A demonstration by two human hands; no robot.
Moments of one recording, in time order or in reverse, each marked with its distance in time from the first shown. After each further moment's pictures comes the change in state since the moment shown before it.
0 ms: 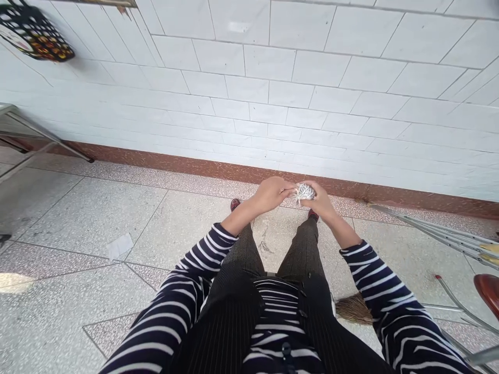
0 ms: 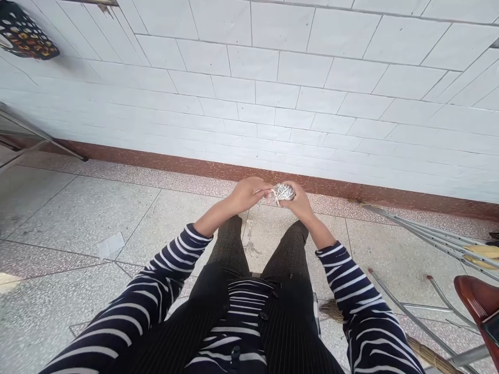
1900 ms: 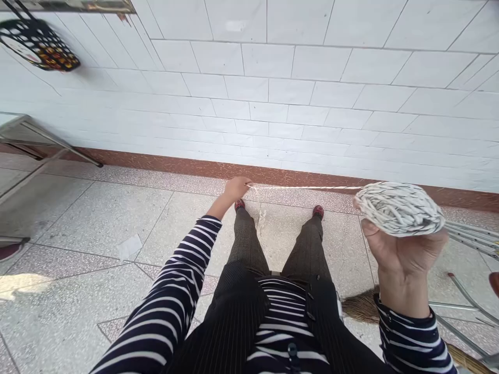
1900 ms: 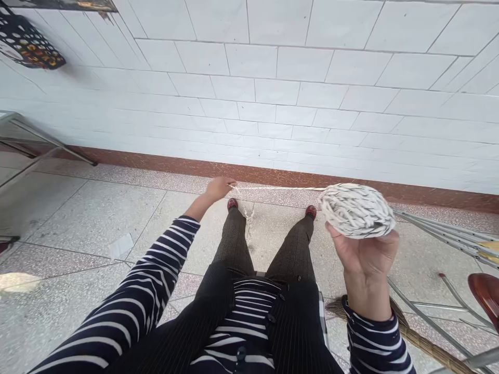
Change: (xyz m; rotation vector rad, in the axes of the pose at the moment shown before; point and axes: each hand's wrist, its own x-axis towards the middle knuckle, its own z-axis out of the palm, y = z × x) left_hand -0.027 -0.129 -0.045 0.452 -0.005 -0.583; right_hand -0.124 -0.081 -0.064 1.159 0.263 -0.164
